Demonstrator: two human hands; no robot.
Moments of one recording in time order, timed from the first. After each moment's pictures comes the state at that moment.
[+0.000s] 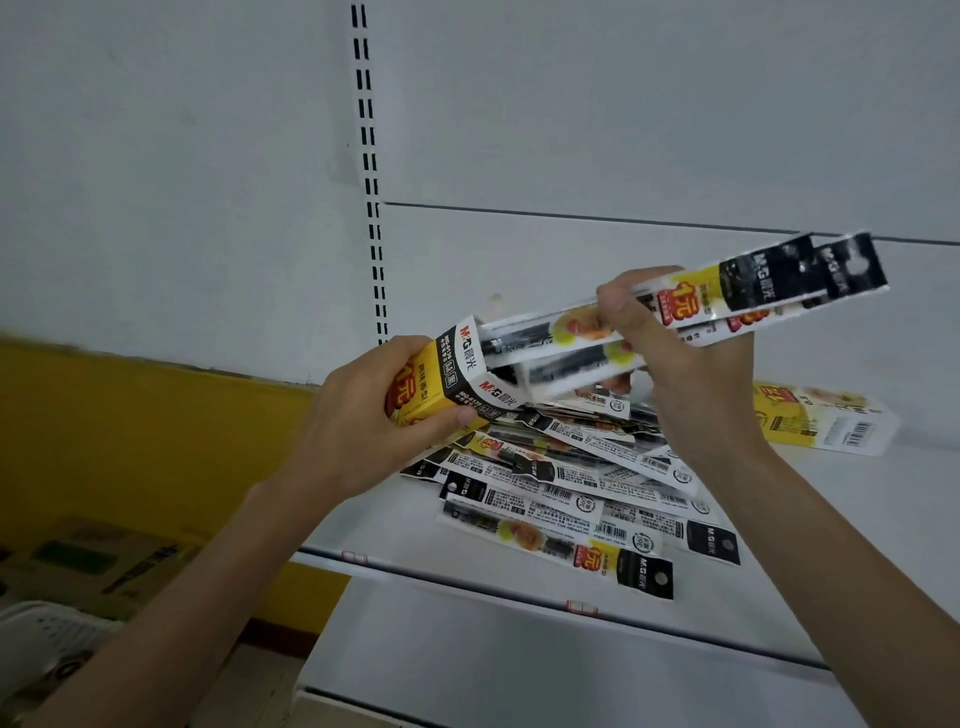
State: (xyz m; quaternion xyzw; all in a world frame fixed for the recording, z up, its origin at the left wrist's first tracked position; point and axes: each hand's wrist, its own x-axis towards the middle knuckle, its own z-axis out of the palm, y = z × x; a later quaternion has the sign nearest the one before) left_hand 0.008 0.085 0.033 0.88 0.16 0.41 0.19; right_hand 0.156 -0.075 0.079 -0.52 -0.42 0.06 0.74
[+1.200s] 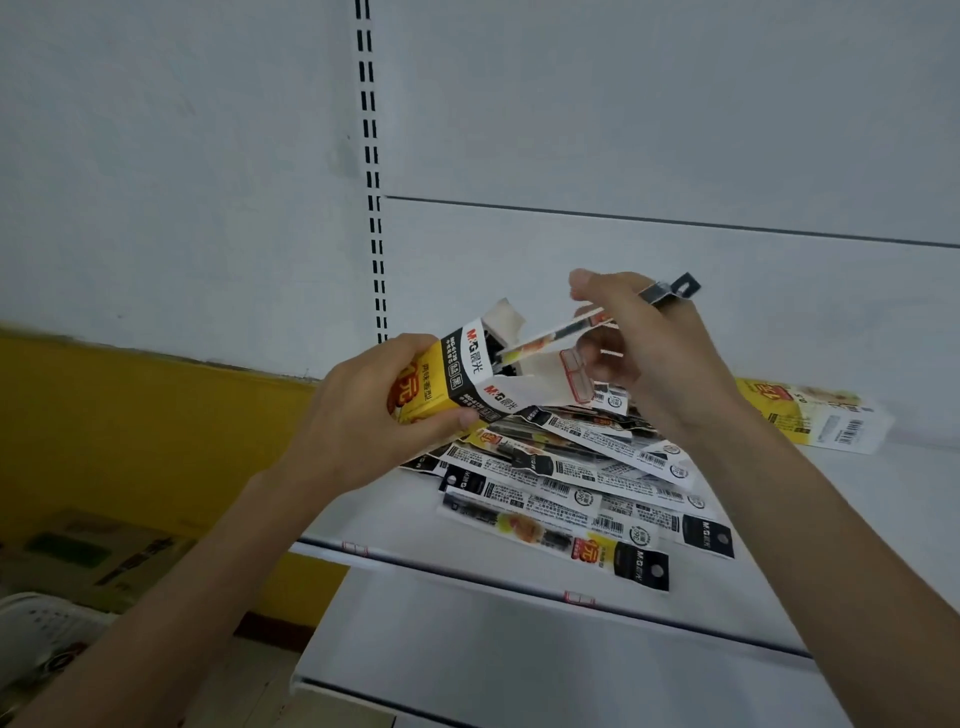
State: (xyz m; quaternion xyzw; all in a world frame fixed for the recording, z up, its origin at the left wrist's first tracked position) left_hand 0.007 0.091 0.028 0.89 0.14 0.40 0.18; right_hand 0.158 -0.059 0.094 -0.60 -0.36 0.18 0.69
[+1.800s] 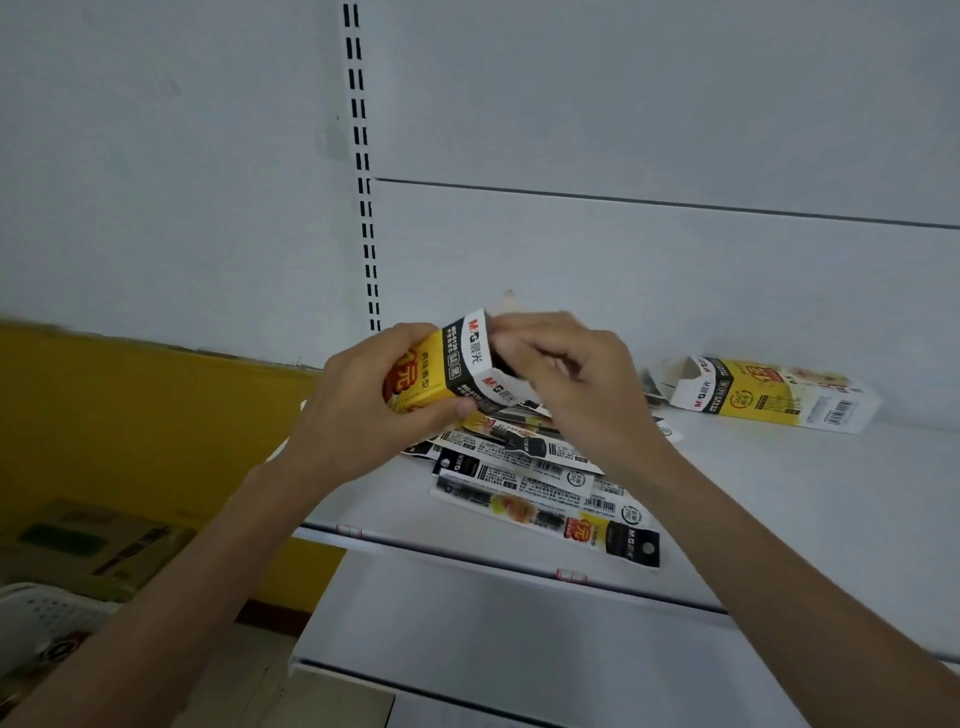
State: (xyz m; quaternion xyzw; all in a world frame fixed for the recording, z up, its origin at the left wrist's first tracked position) left_hand 0.008 0.082 0.025 0.88 0.12 0.41 0.22; right_hand 0.139 -0.048 0.049 -0.60 -0.56 0.02 0.58
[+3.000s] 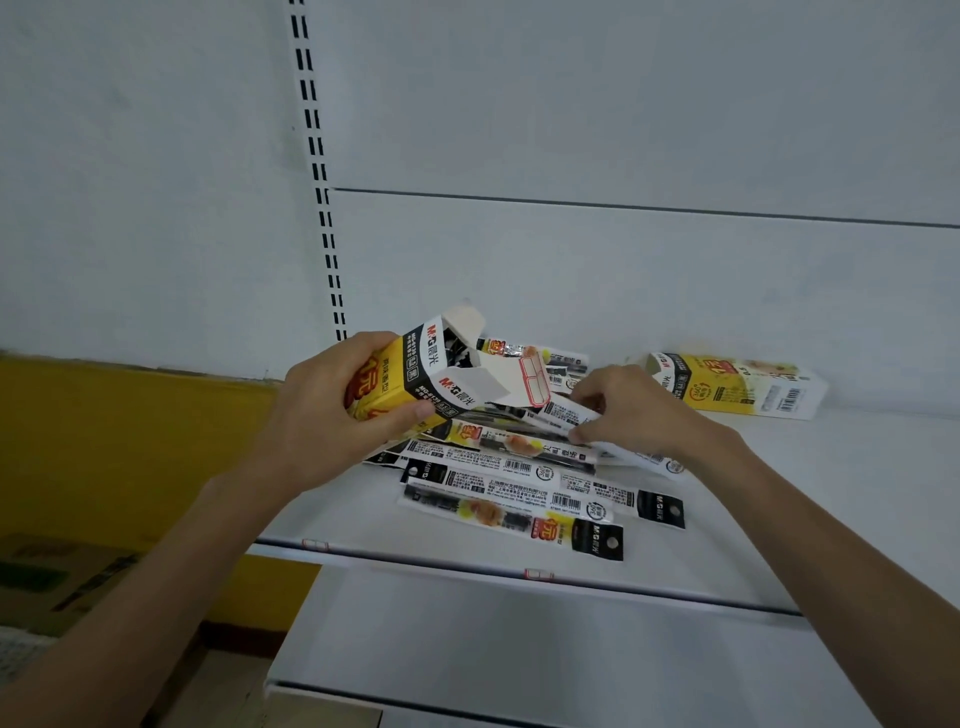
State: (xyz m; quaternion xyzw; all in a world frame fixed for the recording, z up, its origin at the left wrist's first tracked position) left_hand 0.011 0.082 0.027 0.88 0.13 0.40 0.23; right_hand 0.234 -0.078 0.027 -0.84 -0.50 0.05 0.18
